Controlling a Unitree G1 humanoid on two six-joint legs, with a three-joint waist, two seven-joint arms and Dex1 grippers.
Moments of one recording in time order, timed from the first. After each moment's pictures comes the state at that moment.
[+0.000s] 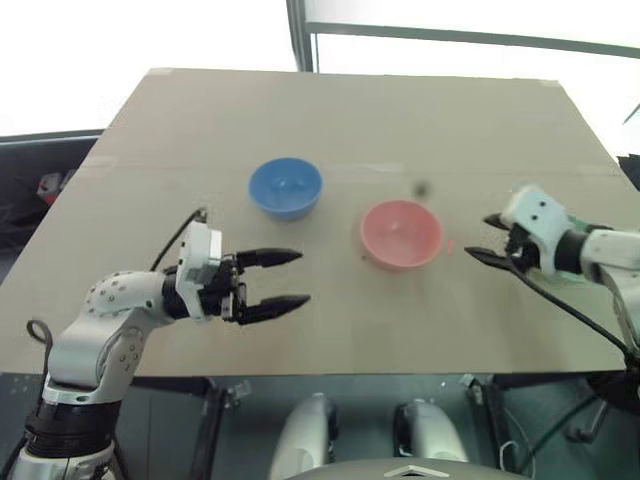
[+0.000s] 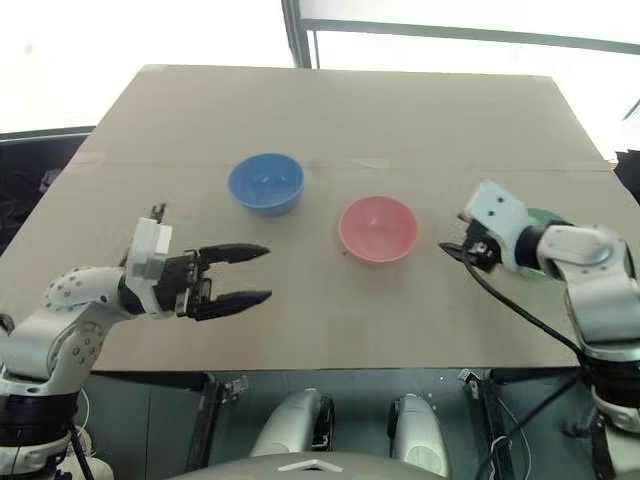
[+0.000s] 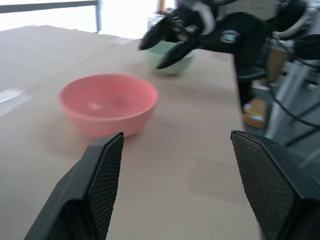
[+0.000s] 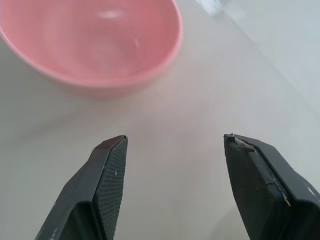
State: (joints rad) left arm -0.17 0.76 0.12 -0.32 -0.70 0.36 -1.30; right arm -0.26 -0.78 -0.10 -0.44 0.05 0.83 0.90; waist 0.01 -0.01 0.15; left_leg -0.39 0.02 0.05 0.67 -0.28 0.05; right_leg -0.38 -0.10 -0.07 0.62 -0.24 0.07
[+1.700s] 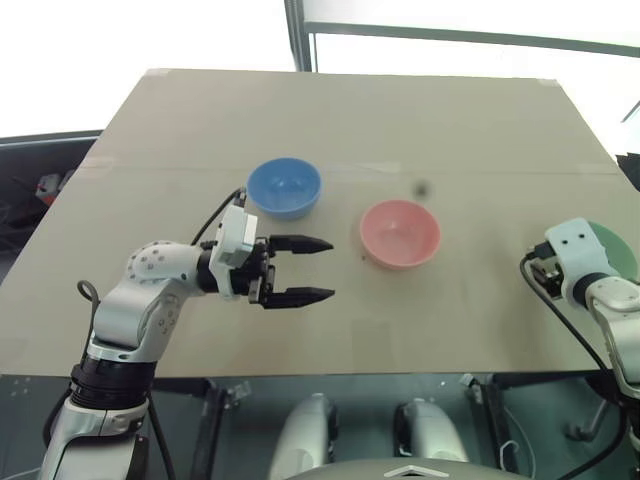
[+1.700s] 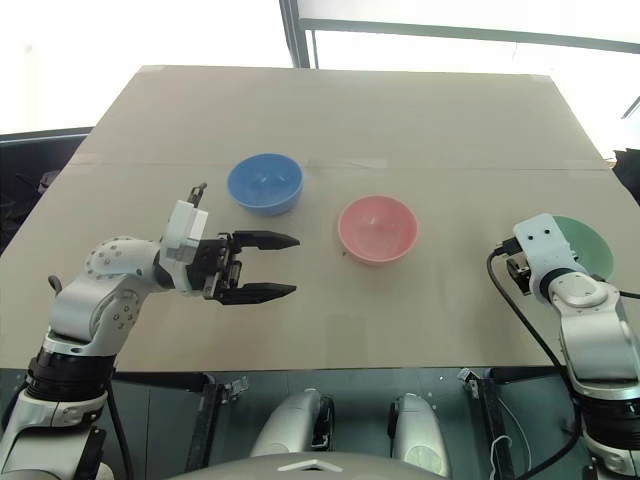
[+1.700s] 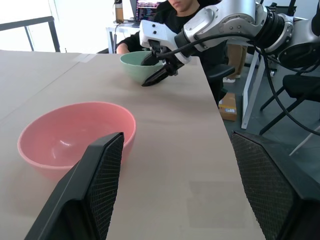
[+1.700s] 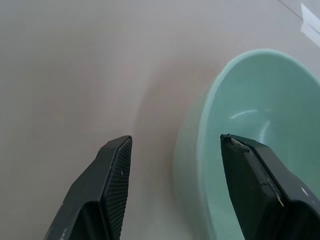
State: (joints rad) left arm -0.31 0.70 0.03 -0.22 -0.63 0.32 -1.32; right arm -0.13 -0.66 -0.12 -0.43 -0.04 1.08 0.34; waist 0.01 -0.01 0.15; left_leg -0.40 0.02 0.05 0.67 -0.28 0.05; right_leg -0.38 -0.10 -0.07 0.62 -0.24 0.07
